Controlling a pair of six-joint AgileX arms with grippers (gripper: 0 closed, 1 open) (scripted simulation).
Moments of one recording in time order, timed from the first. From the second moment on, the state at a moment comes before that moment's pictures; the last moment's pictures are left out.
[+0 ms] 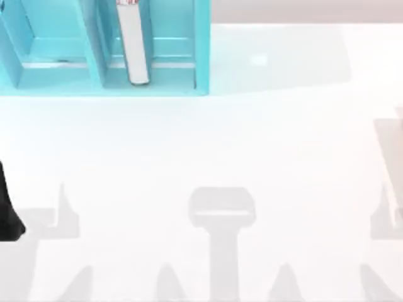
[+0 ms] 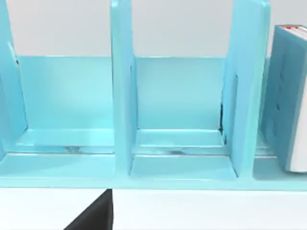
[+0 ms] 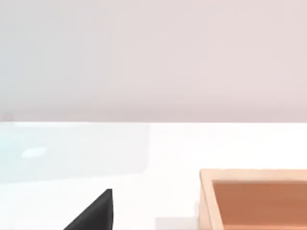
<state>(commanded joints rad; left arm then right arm) 0.00 0.00 0.00 0.00 0.00 0.00 0.00 0.00 0.00 0.00 0.00 0.00</state>
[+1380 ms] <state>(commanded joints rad) -0.38 1.84 0.69 1.04 -0.32 -0.02 0.00 0.00 0.00 0.00 0.00 0.00</state>
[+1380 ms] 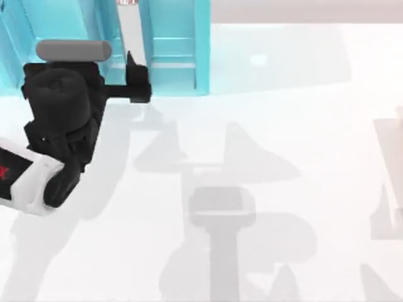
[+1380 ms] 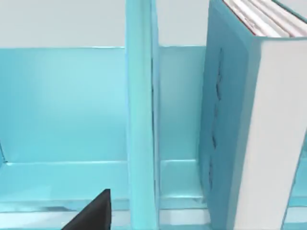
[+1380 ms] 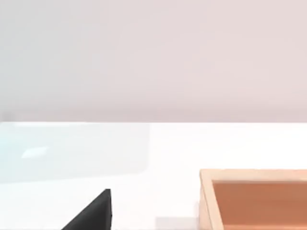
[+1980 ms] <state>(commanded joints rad) -0.45 2.13 0.81 1.21 -0.38 -0.02 0.00 0.00 0.00 0.00 0.00 0.00</state>
